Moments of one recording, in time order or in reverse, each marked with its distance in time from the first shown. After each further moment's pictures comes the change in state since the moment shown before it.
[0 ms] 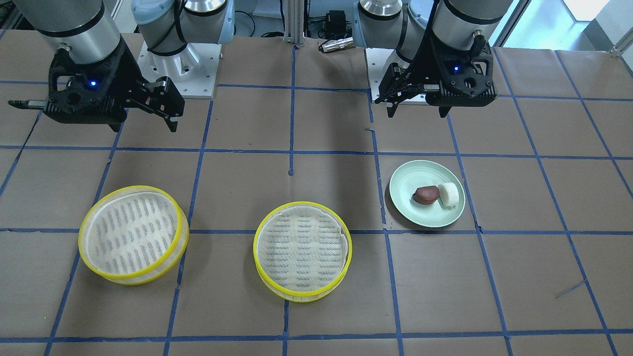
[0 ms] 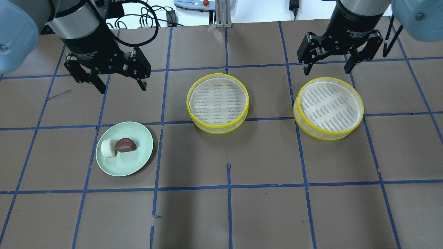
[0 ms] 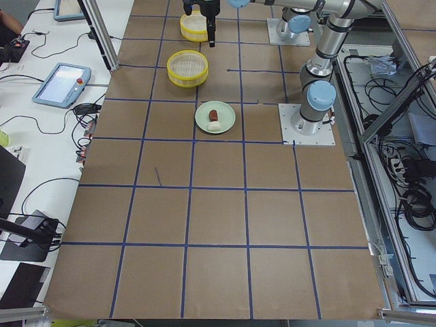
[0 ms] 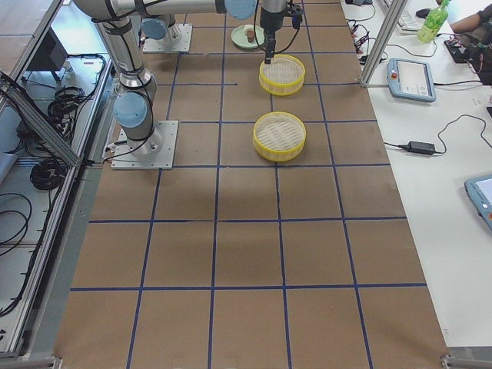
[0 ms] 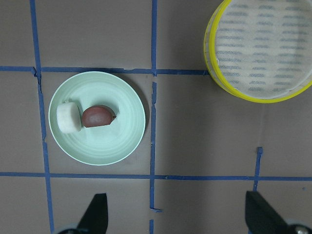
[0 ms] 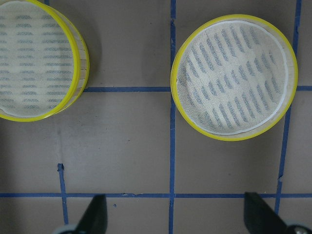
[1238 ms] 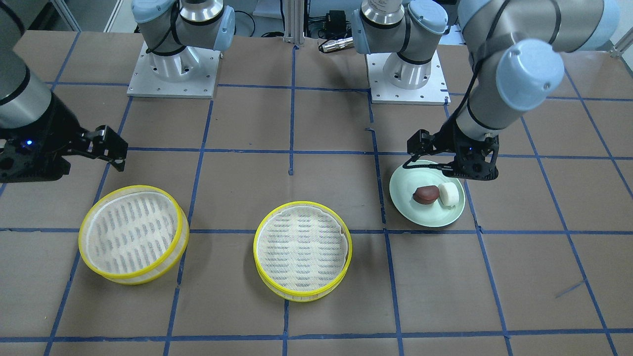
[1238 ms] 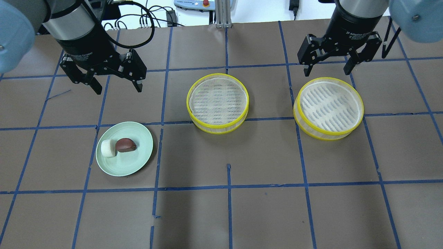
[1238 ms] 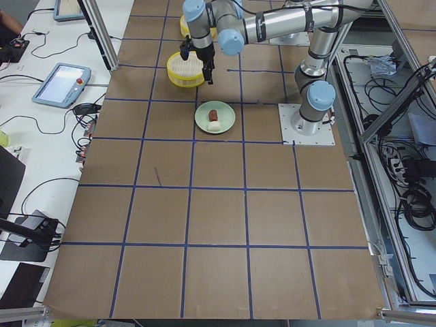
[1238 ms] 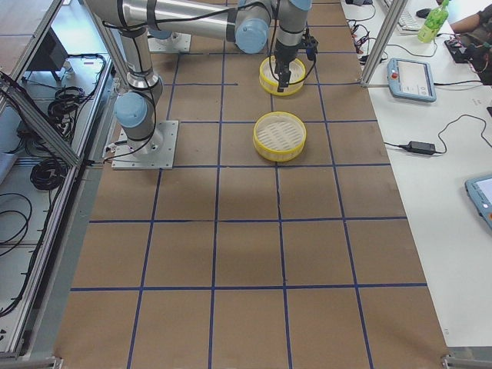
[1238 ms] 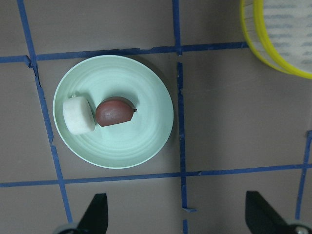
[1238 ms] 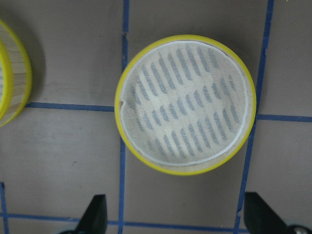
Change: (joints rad) left arm 0.203 -0.097 -0.314 0.267 0.022 0.327; right arm -0.200 0.118 0.040 -0.128 -0.010 -0.263
